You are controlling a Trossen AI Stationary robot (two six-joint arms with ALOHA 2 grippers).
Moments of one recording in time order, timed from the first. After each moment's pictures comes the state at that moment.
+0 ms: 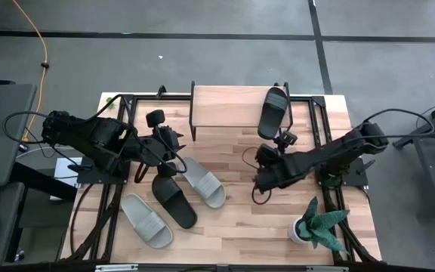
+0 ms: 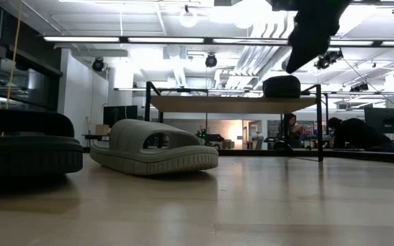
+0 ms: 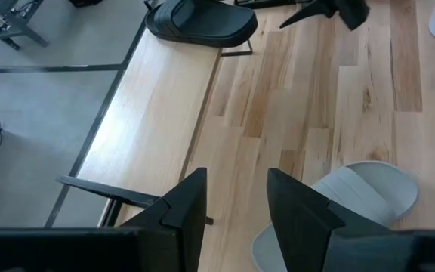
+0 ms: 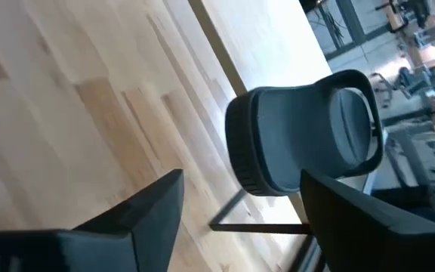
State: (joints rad) left arm -0.23 1.36 1.66 -1.21 -0.66 -0.22; right arm 0.34 1.58 1.26 -1.36 0.93 0.80
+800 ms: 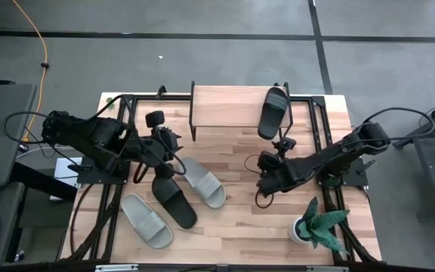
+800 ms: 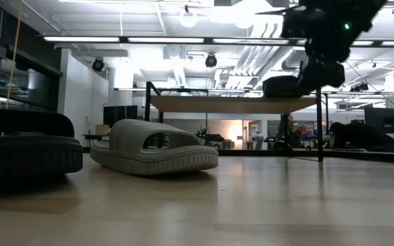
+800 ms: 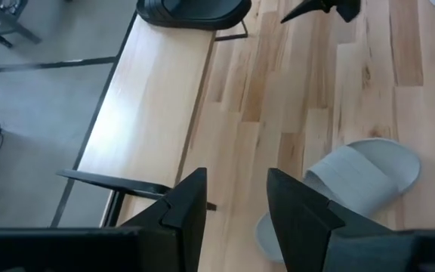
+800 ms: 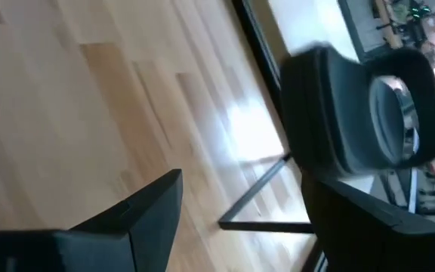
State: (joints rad) left arm -0.23 1.36 1.66 -1.26 -0.64 -0.19; right arm 0.36 1.56 1.04 -1.14 0.96 0.72
